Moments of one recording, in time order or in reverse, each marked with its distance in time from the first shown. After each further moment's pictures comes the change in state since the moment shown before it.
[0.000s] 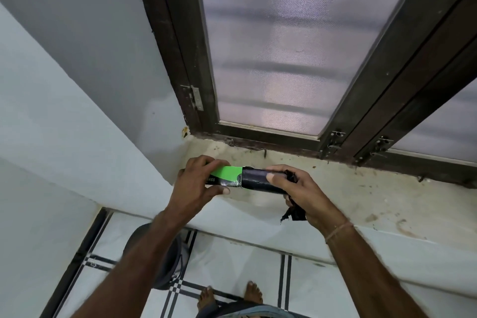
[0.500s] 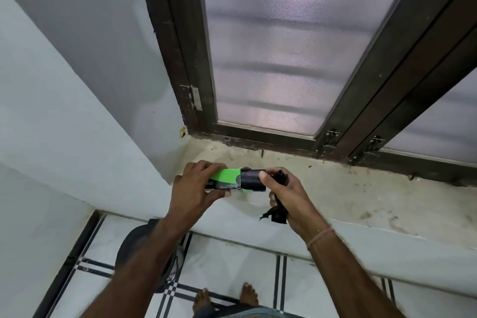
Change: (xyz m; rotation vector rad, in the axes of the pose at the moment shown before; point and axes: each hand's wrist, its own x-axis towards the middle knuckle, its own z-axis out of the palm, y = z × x) left_hand -0.015 0.009 0.004 0.066 0.039 -0.043; right_hand -0.002 0.014 0.032 0.223 0.150 0.056
